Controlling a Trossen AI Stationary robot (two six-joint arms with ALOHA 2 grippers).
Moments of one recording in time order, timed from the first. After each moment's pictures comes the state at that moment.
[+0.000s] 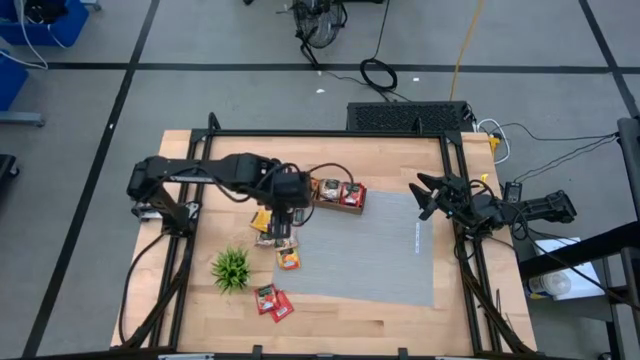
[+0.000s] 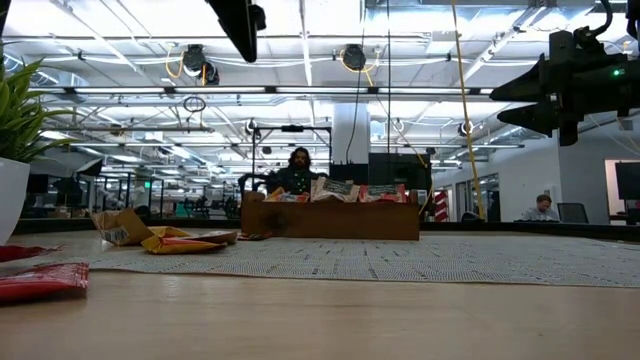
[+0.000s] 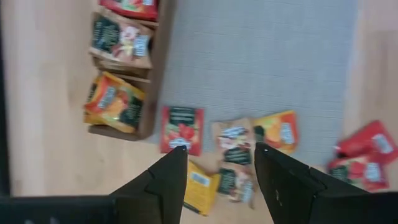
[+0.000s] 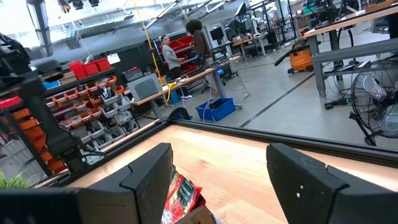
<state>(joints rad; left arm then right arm) -0.04 1.70 1.76 -1.31 -0.05 -0.03 0.18 0.03 0.02 0.08 0.84 0.32</state>
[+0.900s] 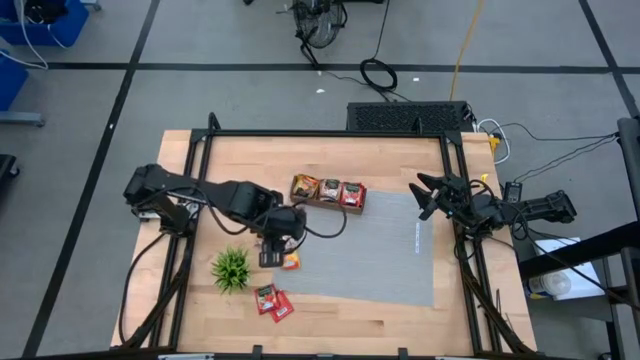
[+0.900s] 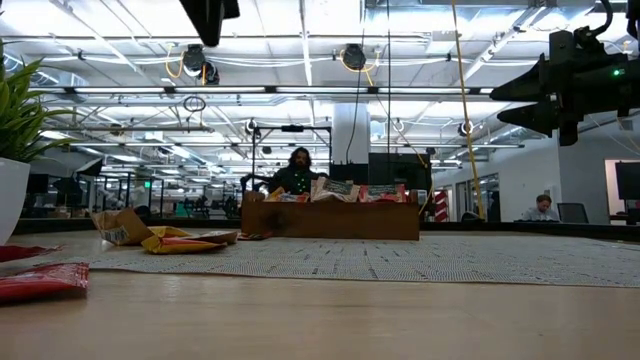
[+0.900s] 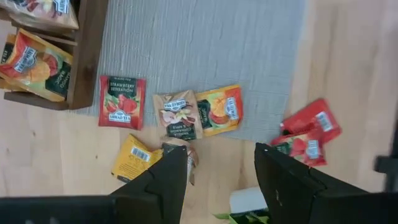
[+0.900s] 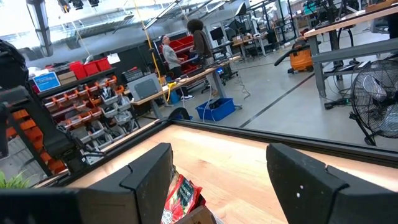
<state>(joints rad) -0.22 1.70 1.71 -1.35 -0.02 -0.27 0.18 0.03 0.02 0.08 0.84 0.32</state>
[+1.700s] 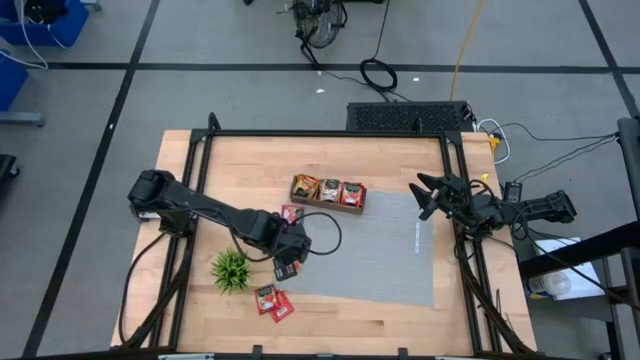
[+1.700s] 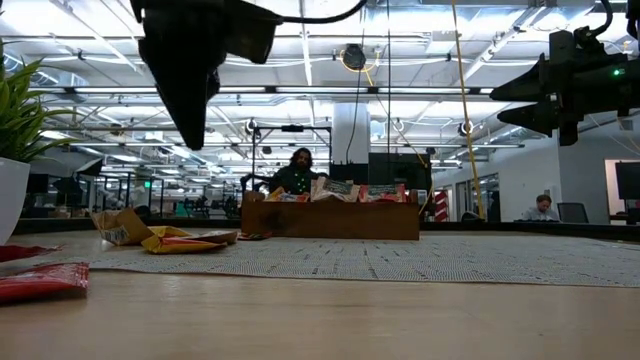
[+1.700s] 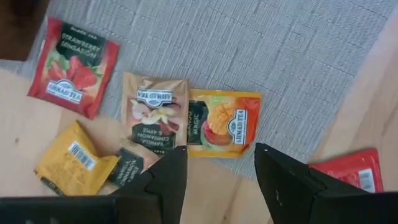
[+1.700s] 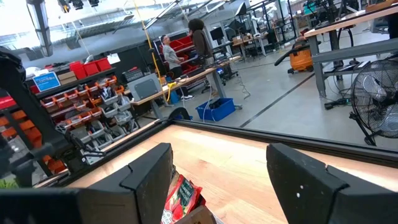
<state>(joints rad) -0.28 1.75 1.34 -0.97 -0.08 -0.60 0.18 0.03 0.01 0.08 0.84 0.32</state>
